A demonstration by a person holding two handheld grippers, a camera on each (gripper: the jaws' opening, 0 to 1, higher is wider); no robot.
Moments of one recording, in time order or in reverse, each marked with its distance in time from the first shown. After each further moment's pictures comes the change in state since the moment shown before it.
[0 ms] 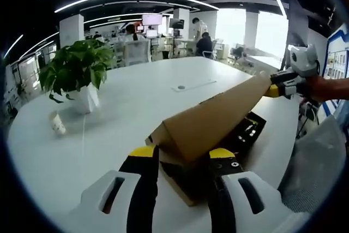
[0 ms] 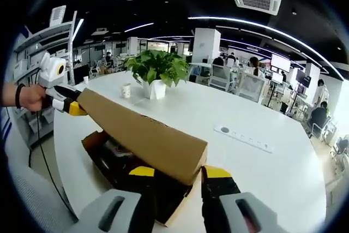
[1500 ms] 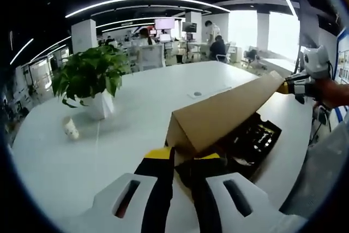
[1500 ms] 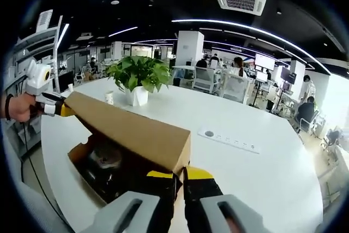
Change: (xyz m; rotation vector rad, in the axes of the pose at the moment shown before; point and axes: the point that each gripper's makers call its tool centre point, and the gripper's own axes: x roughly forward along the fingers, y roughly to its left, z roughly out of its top) left arm 0.004 0.024 0.019 -0.007 -0.029 0.106; right arm 0.003 -0.025 0.014 0.036 -0.018 -0.108
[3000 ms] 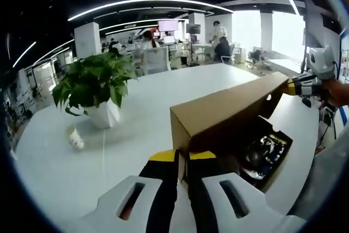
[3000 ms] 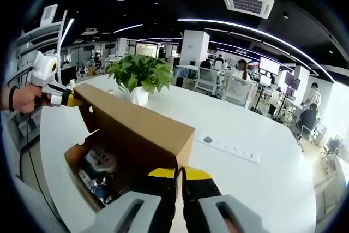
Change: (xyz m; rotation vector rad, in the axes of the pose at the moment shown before) left arm 0.022 0.022 0.029 0.012 -0.013 0.038; right arm 0.016 -0.012 0.023 -0.056 0.012 0.014
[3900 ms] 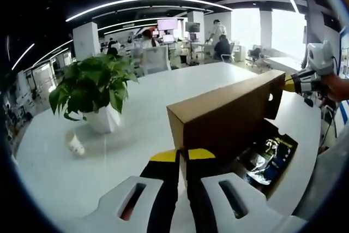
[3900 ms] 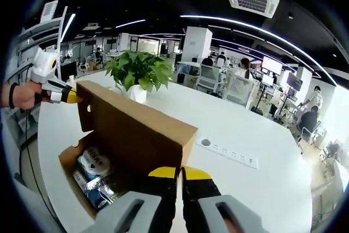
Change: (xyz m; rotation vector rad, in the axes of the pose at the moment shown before) left arm 0.021 0.014 0.012 0.019 0.015 -0.002; right arm 0.020 -0.015 0.015 -0.019 0.034 0.009
